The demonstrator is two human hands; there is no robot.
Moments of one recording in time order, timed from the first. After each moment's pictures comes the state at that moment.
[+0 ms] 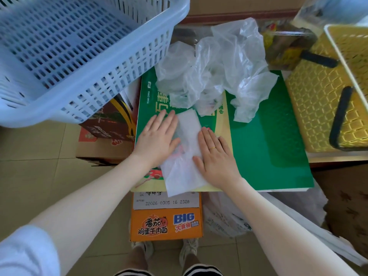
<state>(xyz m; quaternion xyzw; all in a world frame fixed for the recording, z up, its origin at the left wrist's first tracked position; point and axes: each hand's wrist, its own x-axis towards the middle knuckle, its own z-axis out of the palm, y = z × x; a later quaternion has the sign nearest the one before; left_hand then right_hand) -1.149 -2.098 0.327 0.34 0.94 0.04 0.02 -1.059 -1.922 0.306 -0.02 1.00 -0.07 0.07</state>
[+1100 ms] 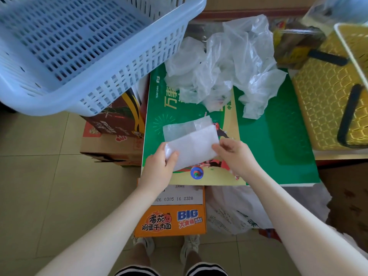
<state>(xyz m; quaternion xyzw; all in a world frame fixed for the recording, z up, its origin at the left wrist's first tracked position) -1.075 -2.118 0.334 0.06 0.89 0.43 0.12 -1.058 -1.915 0.351 0.17 0.88 -0.42 0.11</state>
